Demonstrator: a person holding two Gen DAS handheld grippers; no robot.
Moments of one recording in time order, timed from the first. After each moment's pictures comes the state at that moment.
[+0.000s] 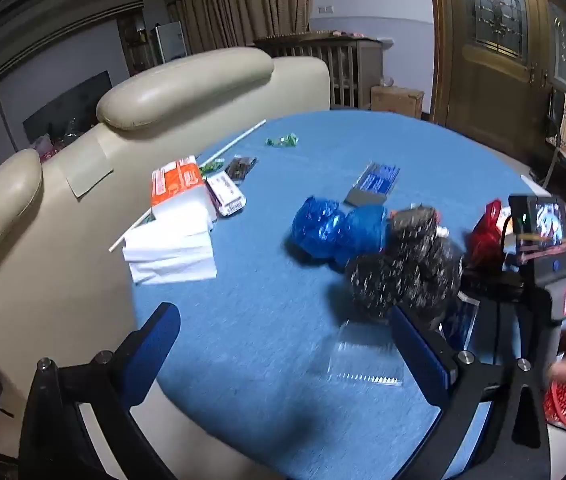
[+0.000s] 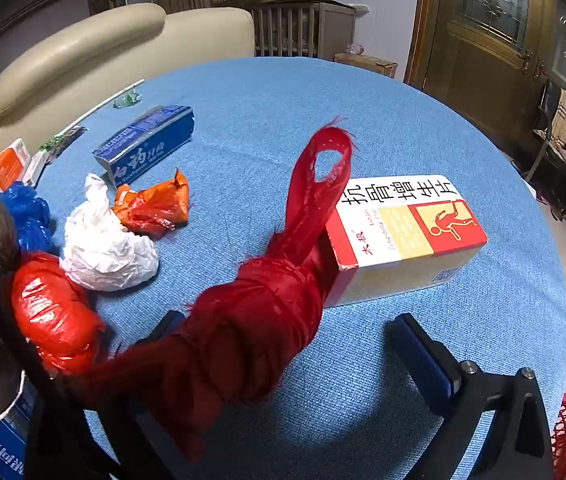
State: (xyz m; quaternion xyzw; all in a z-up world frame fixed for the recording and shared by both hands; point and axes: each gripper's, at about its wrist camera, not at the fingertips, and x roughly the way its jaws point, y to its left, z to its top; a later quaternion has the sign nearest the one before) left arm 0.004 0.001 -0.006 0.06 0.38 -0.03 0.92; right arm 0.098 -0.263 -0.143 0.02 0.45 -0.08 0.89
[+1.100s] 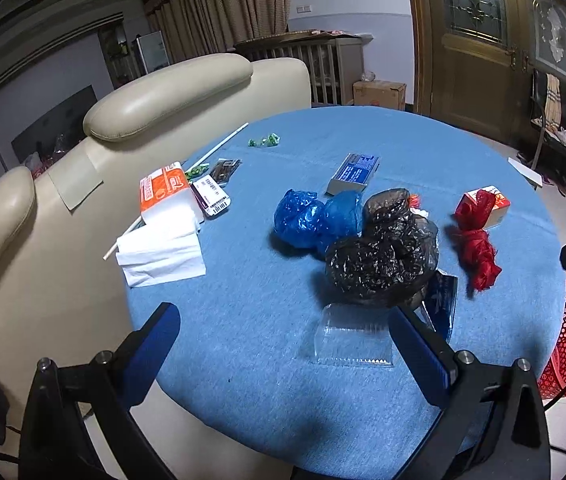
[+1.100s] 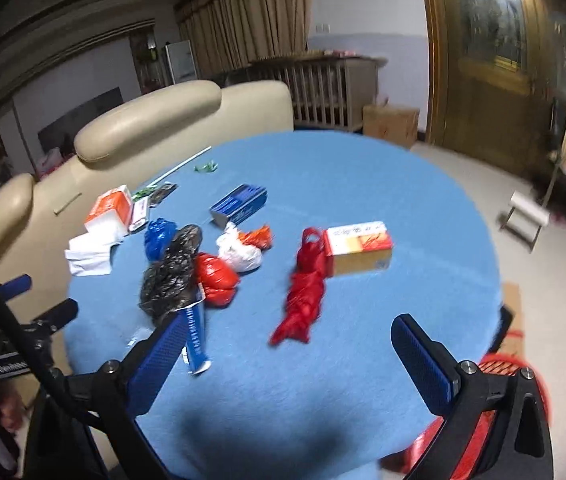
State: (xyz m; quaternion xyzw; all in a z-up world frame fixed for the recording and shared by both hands) left arm -0.025 -0.011 -0.001 0.10 0.38 -0.03 0.92; right arm -0.057 -0.259 -0.016 0.06 0.36 0.00 0.93
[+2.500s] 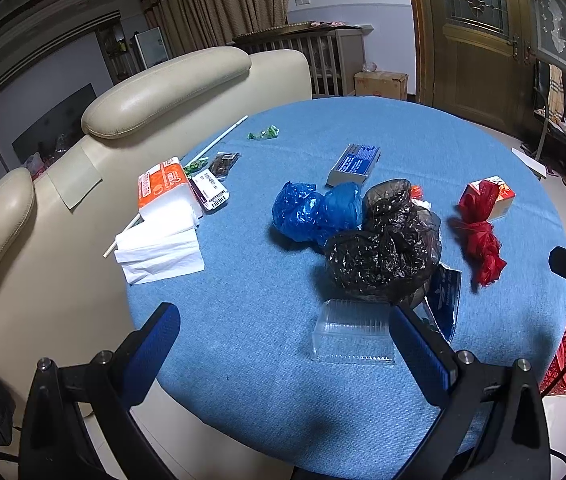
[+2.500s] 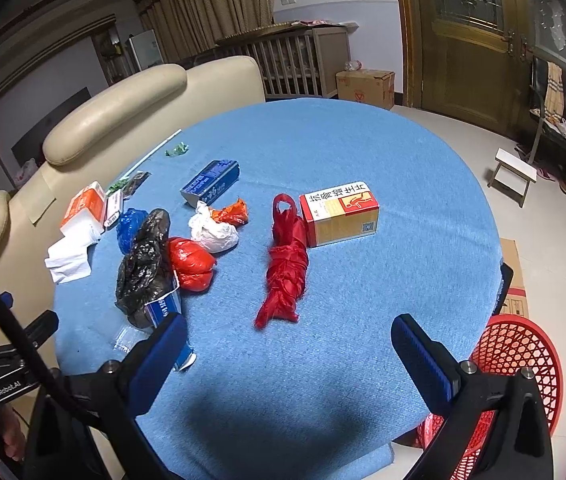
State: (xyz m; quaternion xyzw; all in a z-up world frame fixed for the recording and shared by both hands) left arm -0.022 -0.015 -0.010 0.11 0.39 -0.03 0.91; right arm -0.047 -0.268 -0.040 0.10 0.41 -0.04 0.91
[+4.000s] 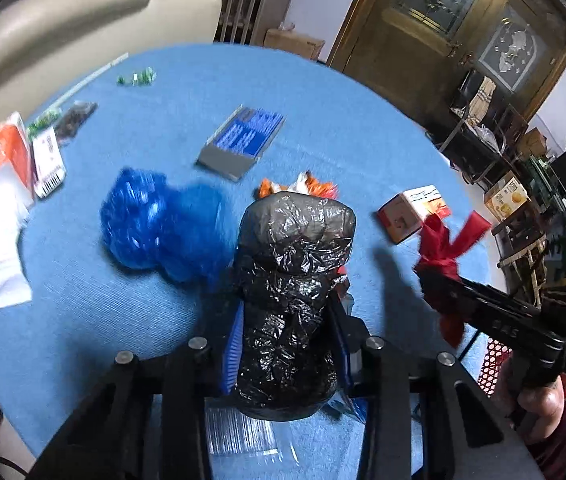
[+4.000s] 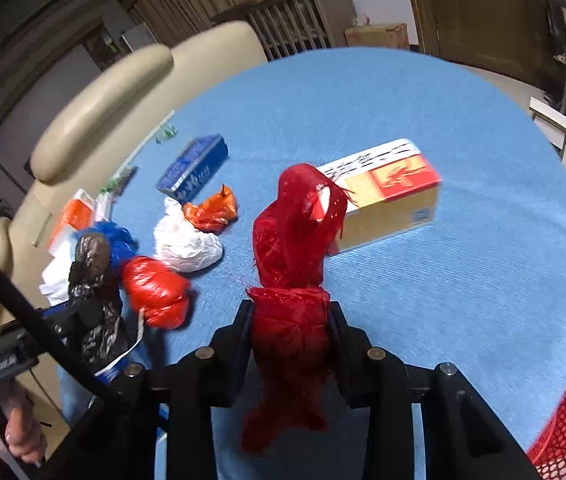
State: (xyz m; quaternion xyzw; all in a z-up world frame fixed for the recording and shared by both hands) left arm 0.087 -0.055 -0.050 -0.02 0.49 -0.24 0.84; right arm 0.039 -0.301 -0.107 0.19 0.45 0.01 0.87
